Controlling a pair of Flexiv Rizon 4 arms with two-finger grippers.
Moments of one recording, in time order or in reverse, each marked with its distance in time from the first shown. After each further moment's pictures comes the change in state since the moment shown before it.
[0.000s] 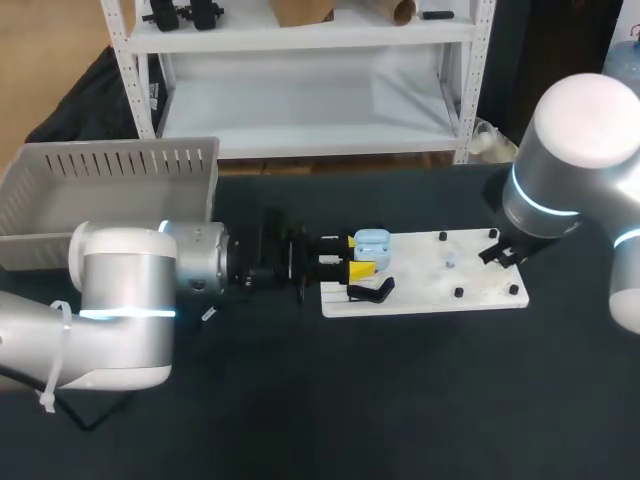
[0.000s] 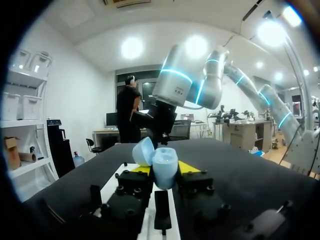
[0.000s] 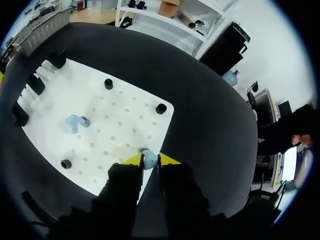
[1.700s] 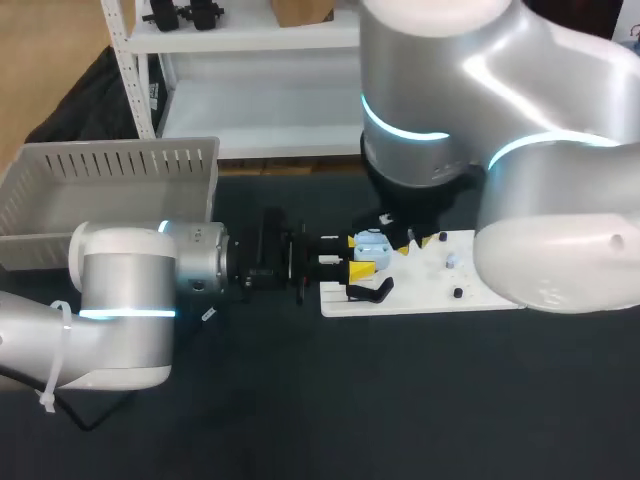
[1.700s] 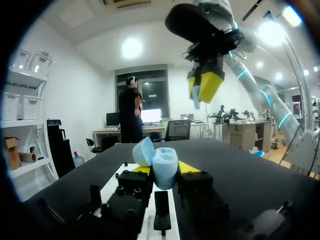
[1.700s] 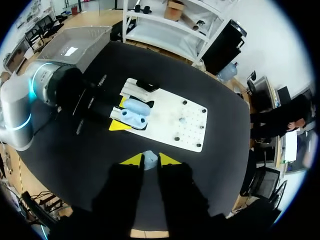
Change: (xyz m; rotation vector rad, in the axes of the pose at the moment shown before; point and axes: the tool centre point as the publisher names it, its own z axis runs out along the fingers) left arm 0.000 0.000 0.000 0.000 0.000 0.000; right arm -0.033 0.168 -0.204 -0.044 0.081 0.108
